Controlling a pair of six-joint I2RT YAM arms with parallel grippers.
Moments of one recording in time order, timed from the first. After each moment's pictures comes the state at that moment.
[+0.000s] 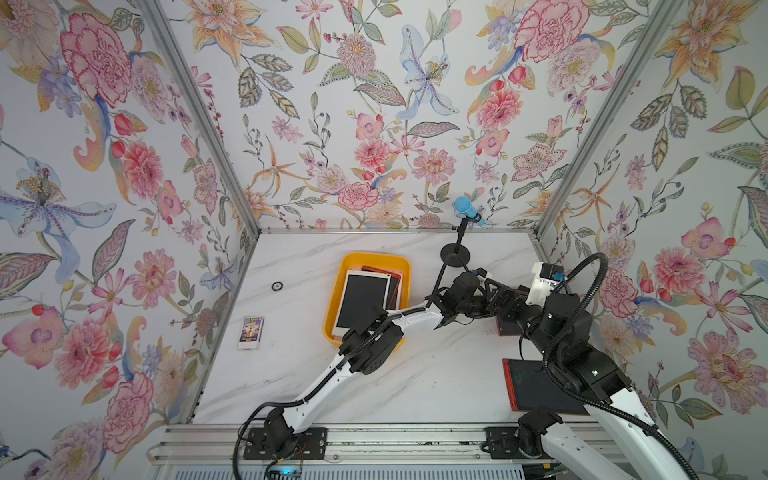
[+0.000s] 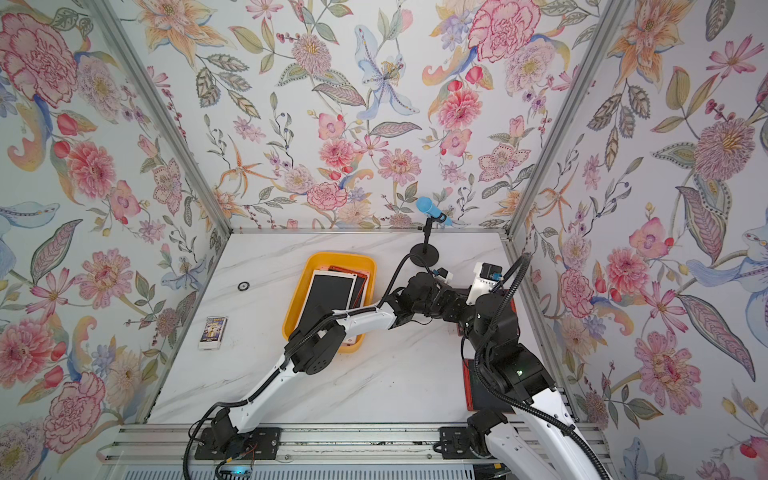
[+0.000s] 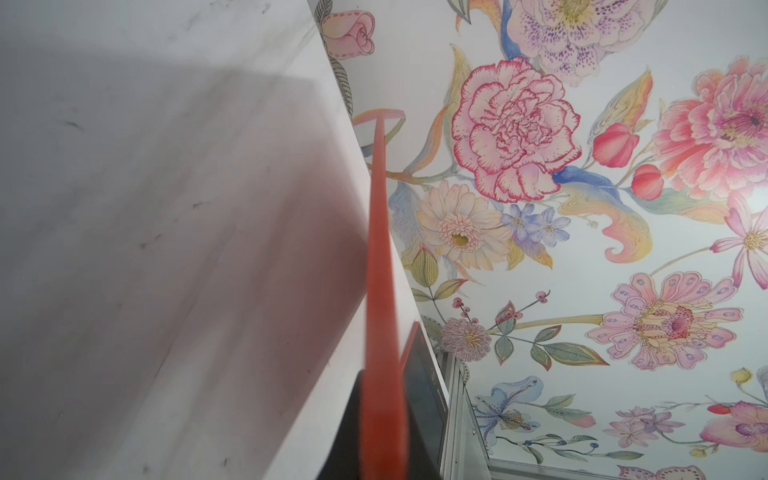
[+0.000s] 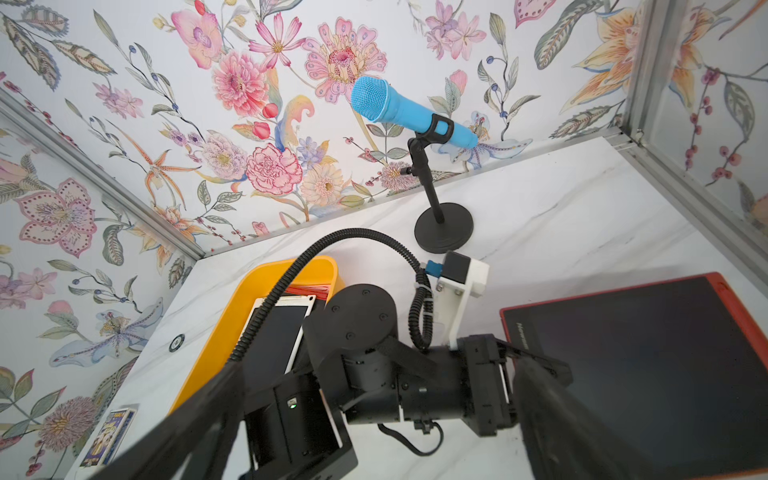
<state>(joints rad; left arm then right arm) -0.97 2.65 2.11 0.22 0.50 -1.03 0.46 0.70 0.83 -0.40 0.21 0.49</state>
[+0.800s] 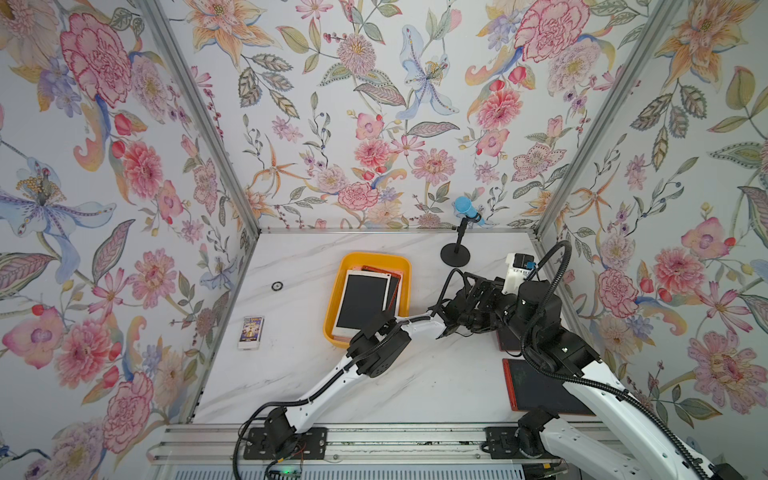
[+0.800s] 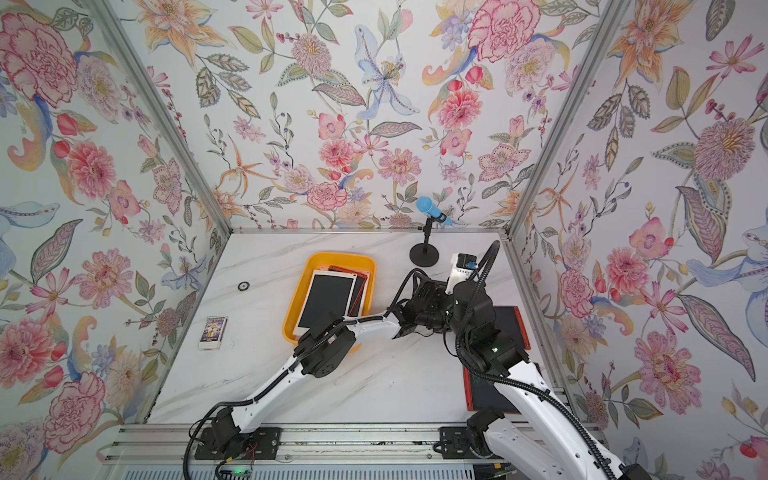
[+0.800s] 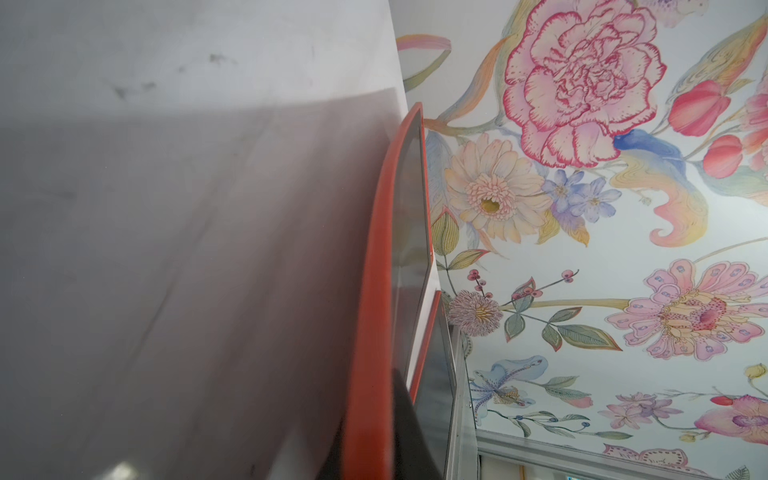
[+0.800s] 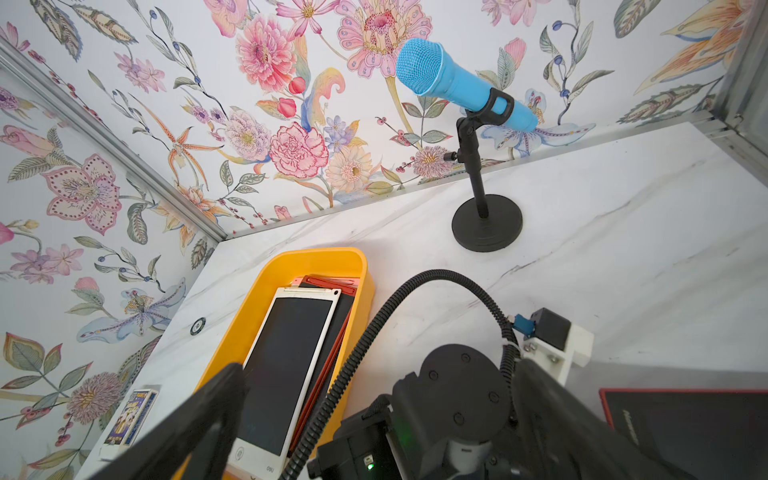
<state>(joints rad) -0.99 2.71 2.08 0.26 0.57 -1.11 0.53 0.86 0.82 -0.24 0.20 0.51</state>
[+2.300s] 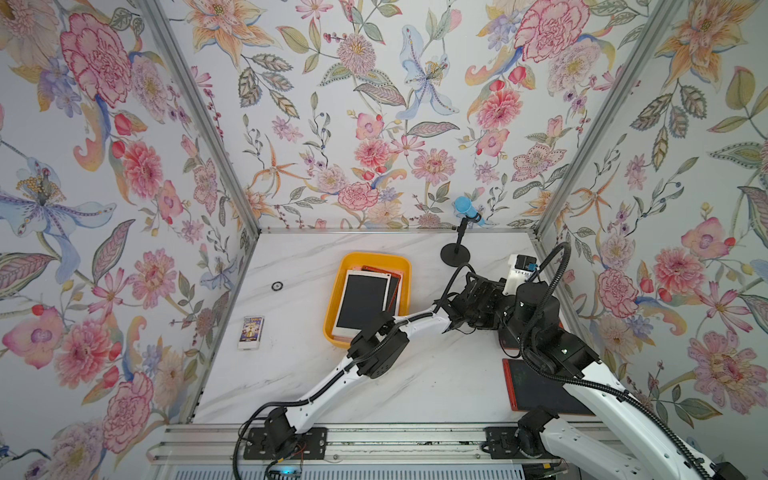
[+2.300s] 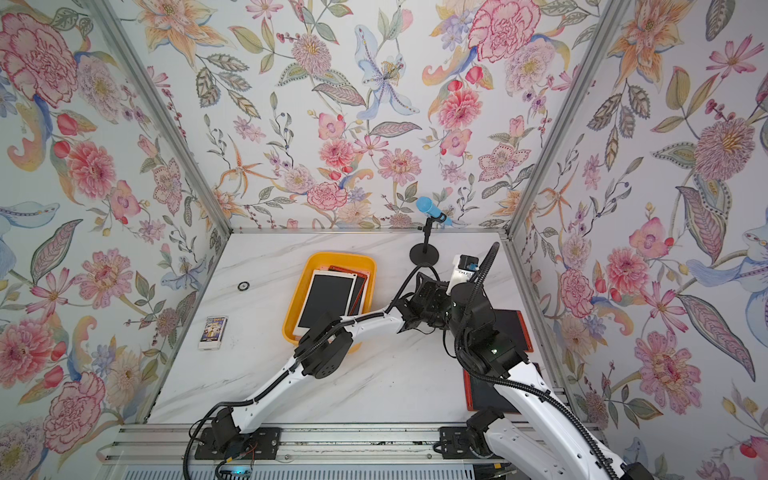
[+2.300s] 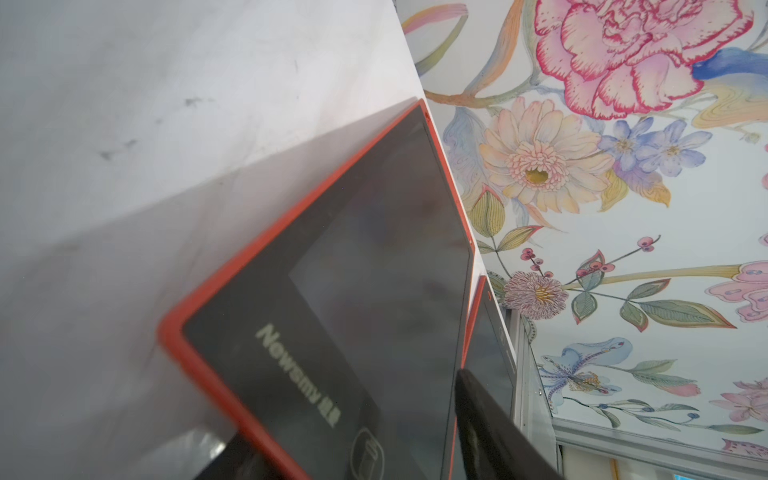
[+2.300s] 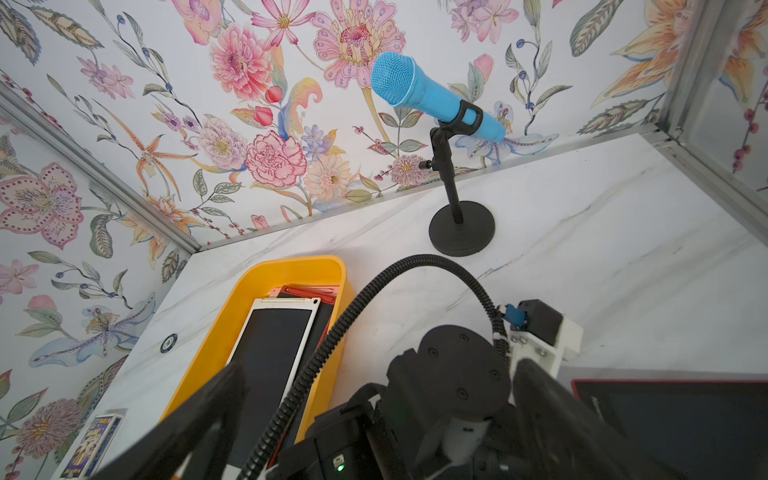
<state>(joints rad) -0.99 2.70 2.21 -0.06 0.48 -0.82 0.56 0.85 0.82 -0.26 0.31 0.50</state>
